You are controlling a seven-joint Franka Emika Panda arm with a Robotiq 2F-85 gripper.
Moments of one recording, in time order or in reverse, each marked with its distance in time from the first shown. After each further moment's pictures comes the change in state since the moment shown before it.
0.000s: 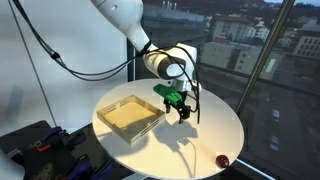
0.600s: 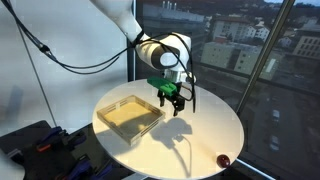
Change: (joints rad) arm 0.037 -0.109 0.001 -0.080 0.000 -0.037 -0.032
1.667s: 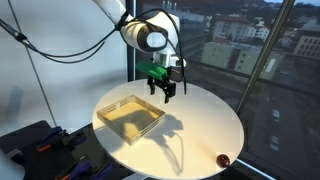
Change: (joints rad) arm 0.058 -0.199 0.000 -0.139 0.000 -0.039 -0.030
